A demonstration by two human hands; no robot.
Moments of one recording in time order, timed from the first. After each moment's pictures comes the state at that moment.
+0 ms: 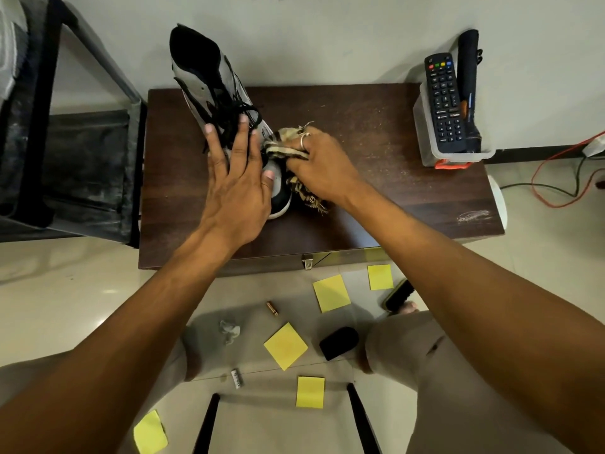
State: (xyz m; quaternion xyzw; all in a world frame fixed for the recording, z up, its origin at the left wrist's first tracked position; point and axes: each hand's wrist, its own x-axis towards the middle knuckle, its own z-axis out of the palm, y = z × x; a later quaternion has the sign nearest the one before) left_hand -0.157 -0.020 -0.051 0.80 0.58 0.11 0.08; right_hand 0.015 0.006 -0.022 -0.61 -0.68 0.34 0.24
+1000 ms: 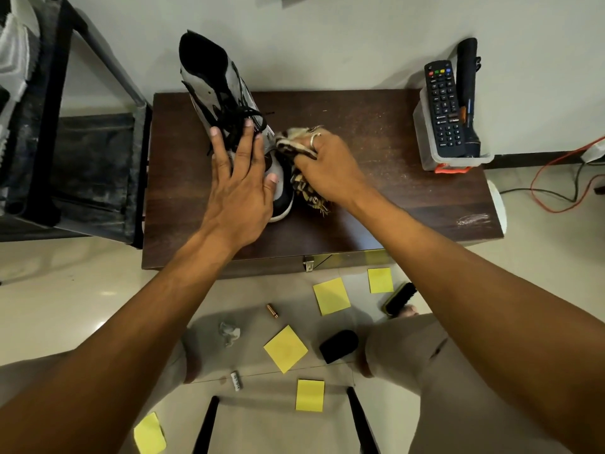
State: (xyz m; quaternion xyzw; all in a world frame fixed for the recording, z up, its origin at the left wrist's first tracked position) left_hand -0.159 -0.020 -0.050 0.81 0.57 0.11 0.09; right_hand 0.019 0.005 -0.019 -0.62 -0.65 0.33 0.28
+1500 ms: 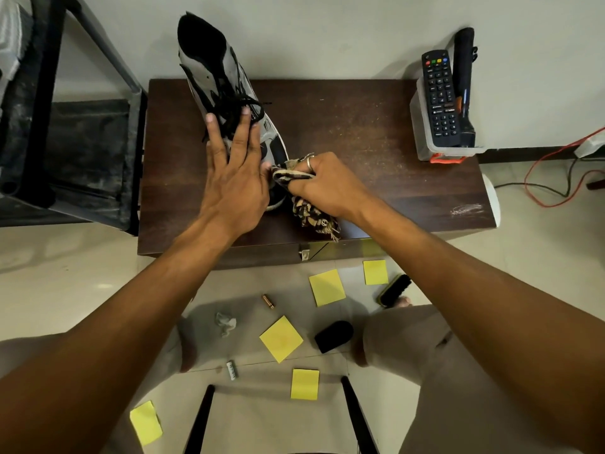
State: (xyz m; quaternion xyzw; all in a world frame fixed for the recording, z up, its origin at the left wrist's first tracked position) left_hand -0.160 -0.022 -0.054 0.81 0.58 0.09 0.06; right_hand 0.022 -0.037 -0.008 -0.61 -0.61 0.46 0.20
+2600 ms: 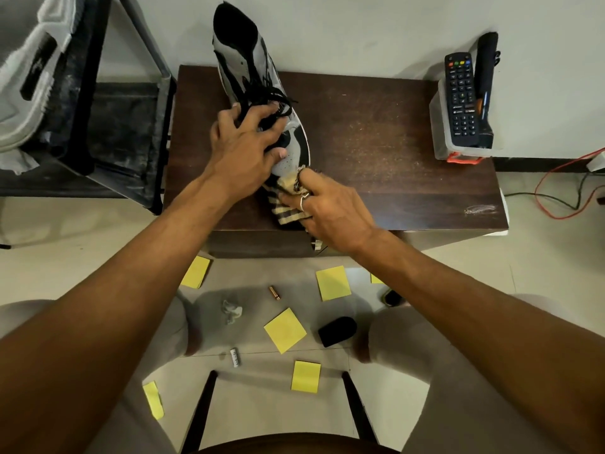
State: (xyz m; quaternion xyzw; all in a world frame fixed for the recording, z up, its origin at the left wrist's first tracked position) left_hand -0.185 -0.003 -0.029 0.80 0.58 0.09 0.13; right_hand 0.002 -0.087 -0.037 -0.46 -0.87 0.07 0.15
